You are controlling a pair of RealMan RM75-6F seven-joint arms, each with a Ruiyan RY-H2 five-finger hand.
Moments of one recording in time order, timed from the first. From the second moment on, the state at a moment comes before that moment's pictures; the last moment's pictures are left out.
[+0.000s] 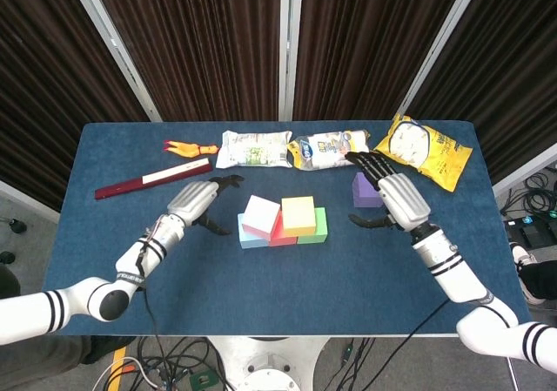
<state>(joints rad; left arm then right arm) -0.89 -1.33 -0.26 -1.65 0.94 0.73 -0.02 0.67 -1.21 0.18 -1.55 -1.47 1.12 0.41</state>
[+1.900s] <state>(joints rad) -0.97 -1.38 -0.24 -1.58 0.71 0.67 -0.09 0.62 -1.22 0.17 -1.49 -1.50 1.14 0.52</state>
